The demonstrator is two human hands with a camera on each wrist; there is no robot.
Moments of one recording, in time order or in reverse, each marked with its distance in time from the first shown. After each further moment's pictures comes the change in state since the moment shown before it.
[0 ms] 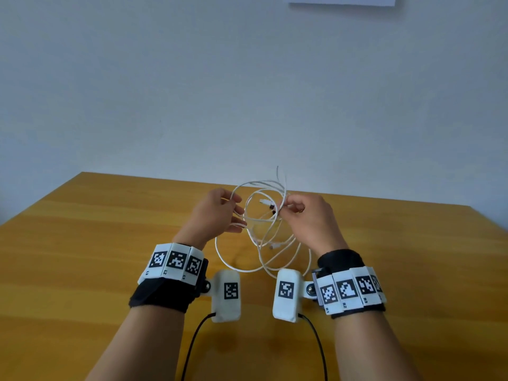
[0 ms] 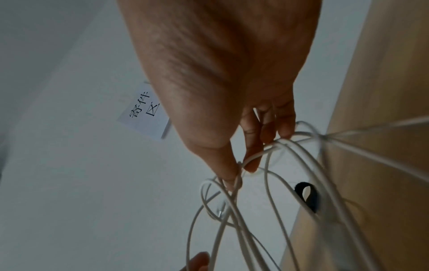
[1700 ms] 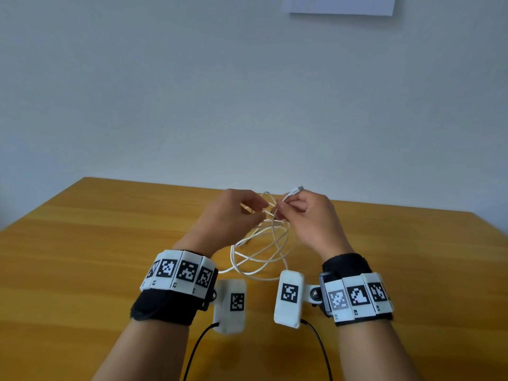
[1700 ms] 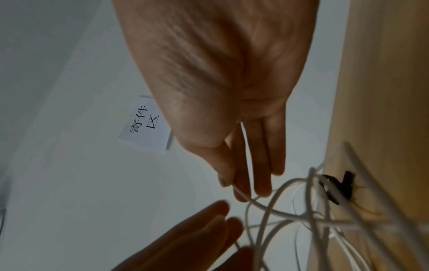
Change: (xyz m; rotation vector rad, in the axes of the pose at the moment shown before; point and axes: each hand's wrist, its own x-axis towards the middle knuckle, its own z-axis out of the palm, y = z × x) left_hand -0.018 0.016 0.009 0.414 -0.041 0.384; right_hand 0.003 -0.007 -0.003 0.222 0.038 -0.032
